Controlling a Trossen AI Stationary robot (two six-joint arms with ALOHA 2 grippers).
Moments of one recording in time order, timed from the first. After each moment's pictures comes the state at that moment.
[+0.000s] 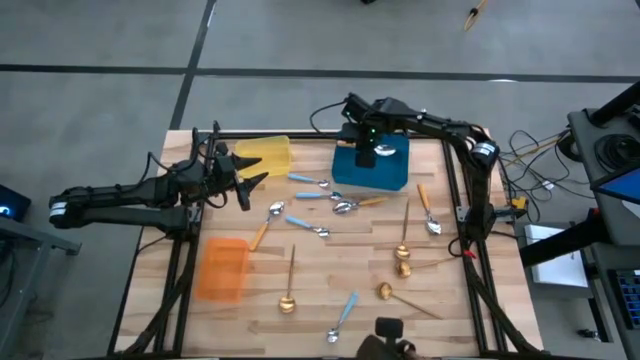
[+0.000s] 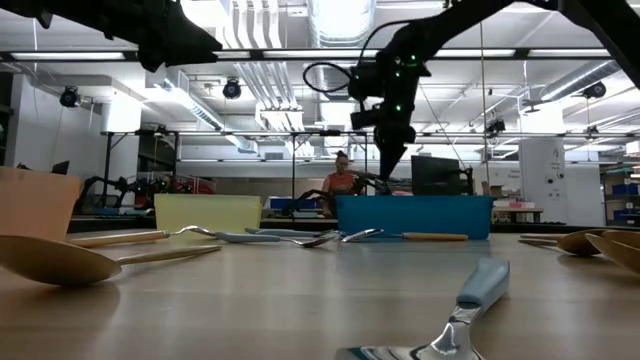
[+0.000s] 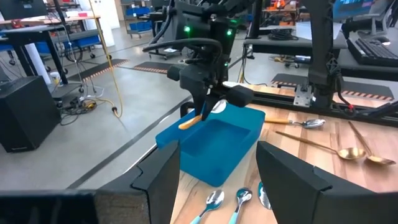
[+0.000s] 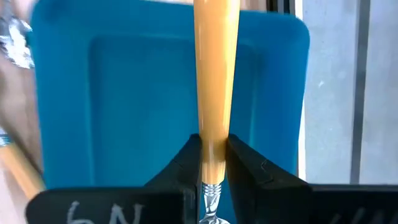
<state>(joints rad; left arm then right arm) 0.15 0.67 0.55 -0.02 -0.33 0.00 -0.61 1.95 1.68 -0.98 0.03 -0.53</state>
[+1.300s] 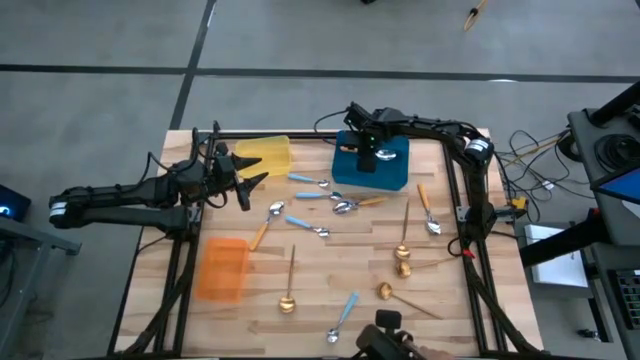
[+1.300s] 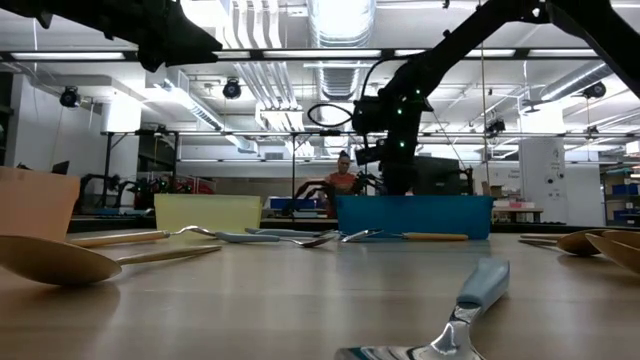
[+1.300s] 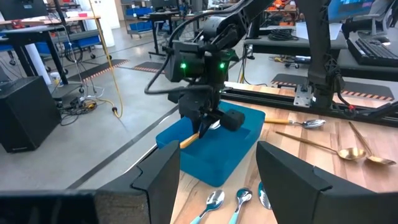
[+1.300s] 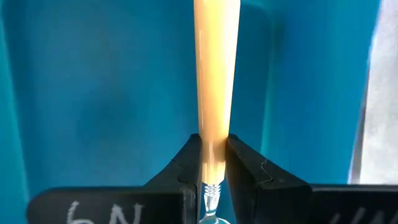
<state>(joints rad) 0.15 0.67 0.55 -0.02 -0.33 0.00 -0.66 2.01 1.52 -0.77 0.06 -0.57</state>
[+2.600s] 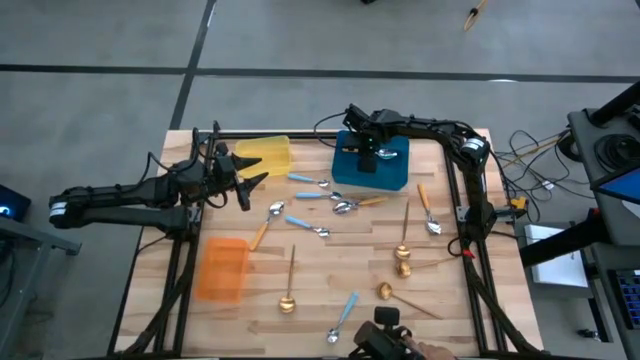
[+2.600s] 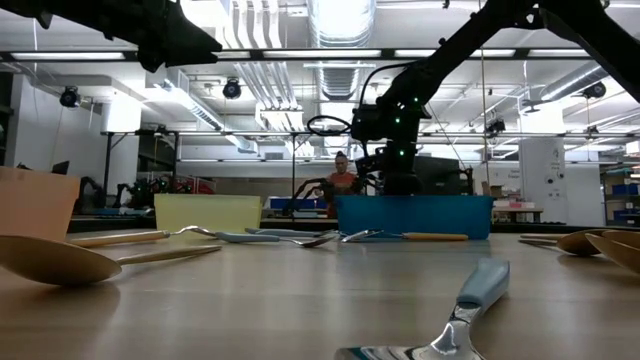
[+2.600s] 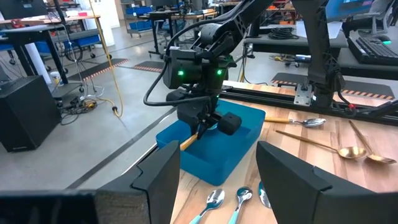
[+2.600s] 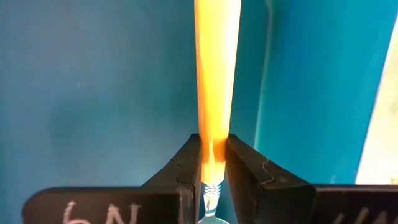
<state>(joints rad) 0.15 0.67 0.55 -0.02 -0.33 0.00 -0.66 2.05 1.52 -0.75 0.11 -0.60</state>
